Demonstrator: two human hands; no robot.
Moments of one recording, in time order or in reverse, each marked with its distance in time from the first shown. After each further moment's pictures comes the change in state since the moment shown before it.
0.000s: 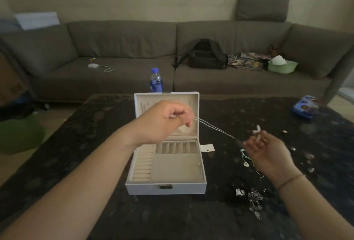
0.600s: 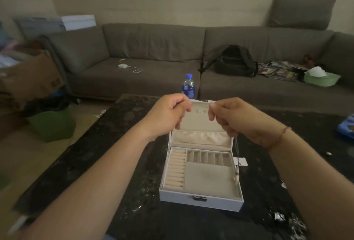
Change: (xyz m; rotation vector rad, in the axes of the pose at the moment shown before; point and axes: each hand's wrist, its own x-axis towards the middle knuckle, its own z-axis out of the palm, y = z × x) left_hand -0.011 -0.058 -0.063 -0.115 0.343 -0.094; right_hand -0.084 0.023 0.202 -1.365 -0.725 -0.343
